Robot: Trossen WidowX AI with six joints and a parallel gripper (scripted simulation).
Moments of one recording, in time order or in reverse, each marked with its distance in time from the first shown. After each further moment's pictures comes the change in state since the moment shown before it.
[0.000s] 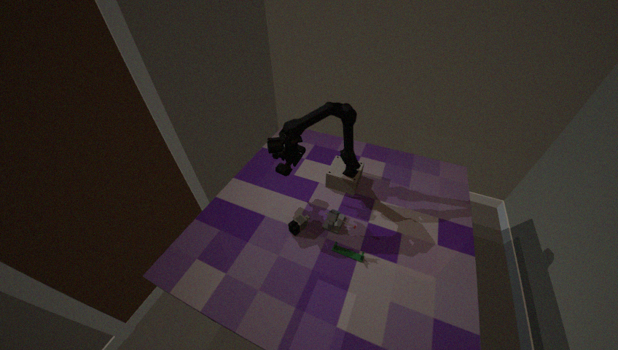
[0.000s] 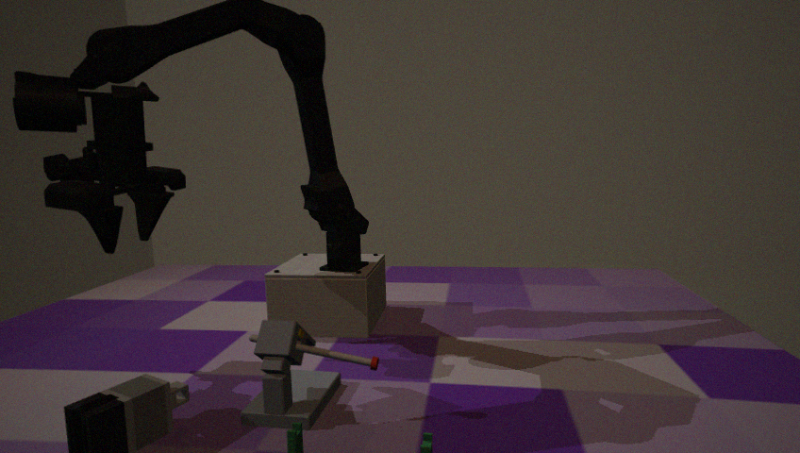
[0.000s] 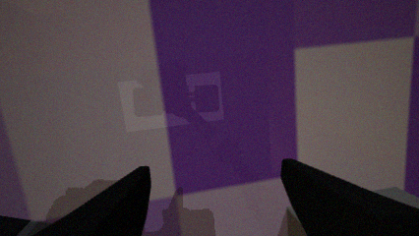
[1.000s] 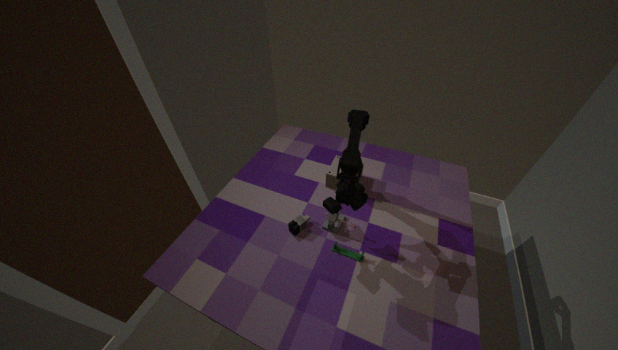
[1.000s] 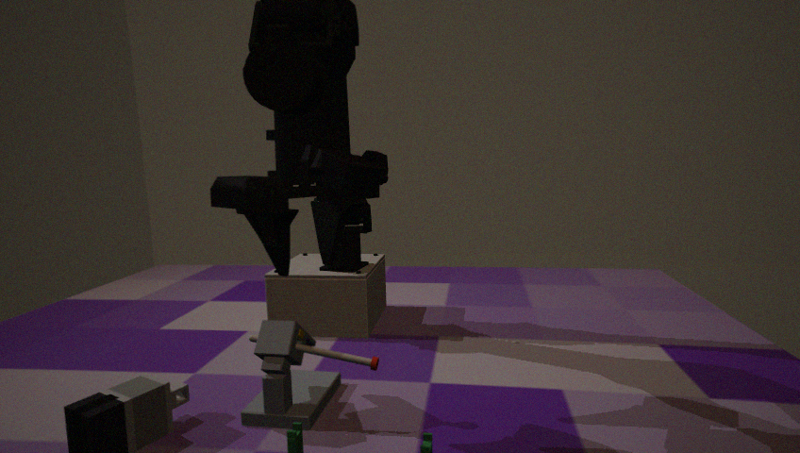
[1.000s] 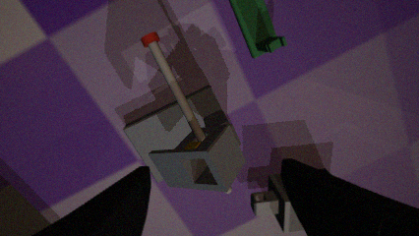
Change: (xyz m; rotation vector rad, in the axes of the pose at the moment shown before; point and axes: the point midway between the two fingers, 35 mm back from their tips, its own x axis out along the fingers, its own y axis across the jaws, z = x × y) arm -0.056 0.107 -0.310 -2.738 -0.123 0.212
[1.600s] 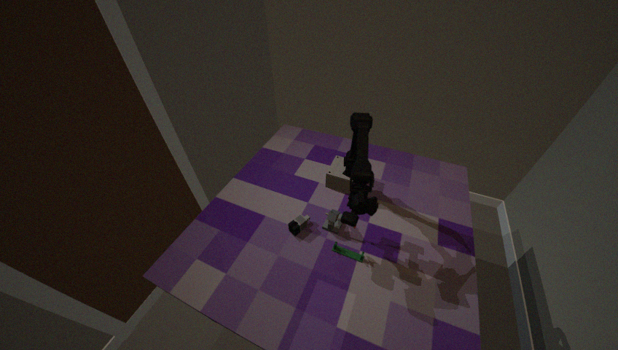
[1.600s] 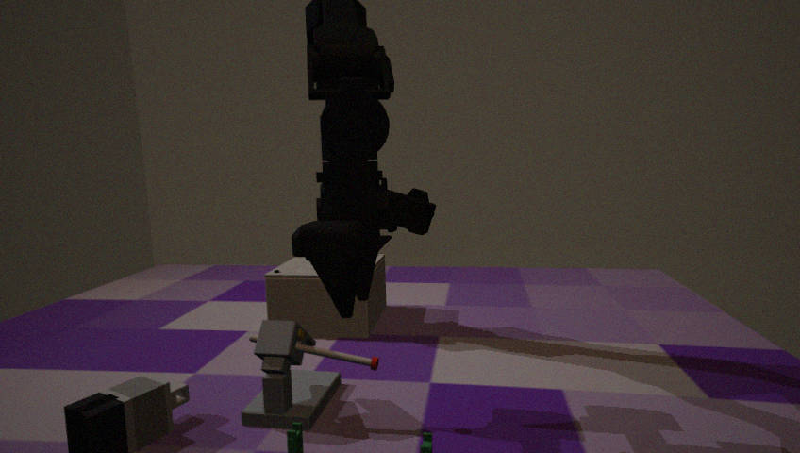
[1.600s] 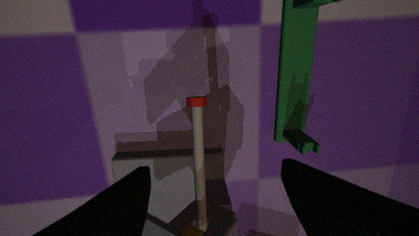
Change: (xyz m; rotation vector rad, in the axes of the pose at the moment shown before) arm 0.042 0.027 0.043 -0.428 -0.033 0.003
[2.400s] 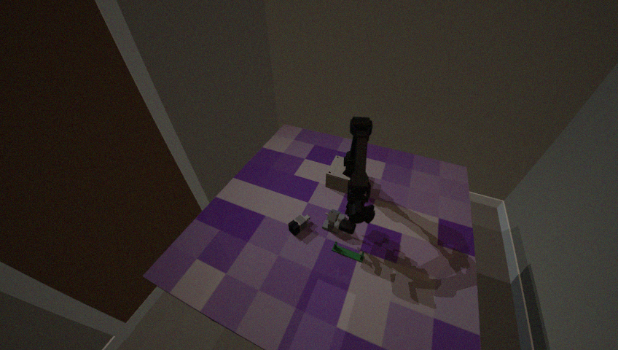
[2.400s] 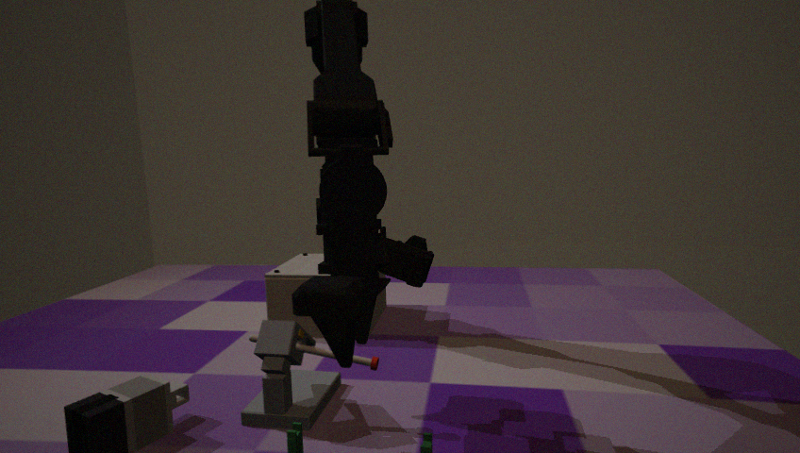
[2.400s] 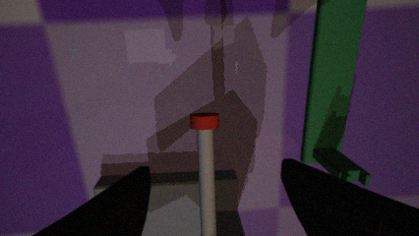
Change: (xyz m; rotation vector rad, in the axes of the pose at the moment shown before) arm 0.052 0.002 -0.003 0.000 0.005 0.015
